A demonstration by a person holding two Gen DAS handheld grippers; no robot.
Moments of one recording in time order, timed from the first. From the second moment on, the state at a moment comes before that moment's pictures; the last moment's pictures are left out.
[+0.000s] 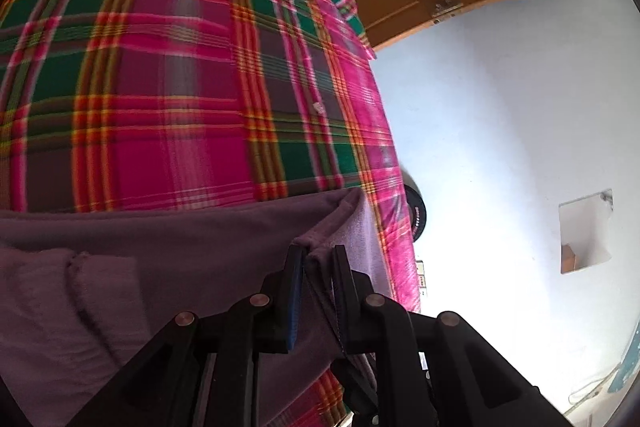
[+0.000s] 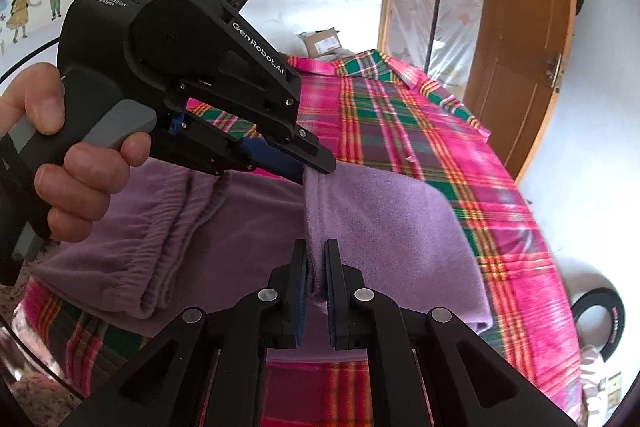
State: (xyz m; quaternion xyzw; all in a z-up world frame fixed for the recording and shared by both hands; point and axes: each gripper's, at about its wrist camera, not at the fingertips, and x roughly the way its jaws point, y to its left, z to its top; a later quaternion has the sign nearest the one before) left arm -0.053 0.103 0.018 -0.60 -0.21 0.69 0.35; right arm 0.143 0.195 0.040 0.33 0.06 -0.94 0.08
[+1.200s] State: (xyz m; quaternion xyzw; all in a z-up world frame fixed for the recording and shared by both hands) left arm -0.041 0.042 0.011 -0.60 -0.20 0.72 0.28; right arm 0.138 0.162 0.006 0.37 0.06 -0.92 0.14
